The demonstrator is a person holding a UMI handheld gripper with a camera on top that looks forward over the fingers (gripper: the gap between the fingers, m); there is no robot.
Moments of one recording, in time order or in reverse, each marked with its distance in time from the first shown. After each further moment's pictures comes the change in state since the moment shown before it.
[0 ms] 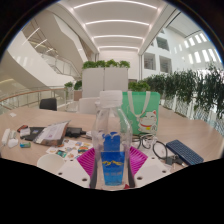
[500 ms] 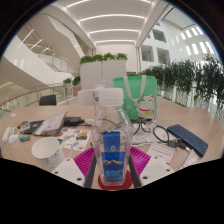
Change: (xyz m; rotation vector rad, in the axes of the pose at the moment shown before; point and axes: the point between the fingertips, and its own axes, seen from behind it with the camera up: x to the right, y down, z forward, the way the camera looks) arm 0.008 0.058 -0.006 -0.070 -0.010 0.058
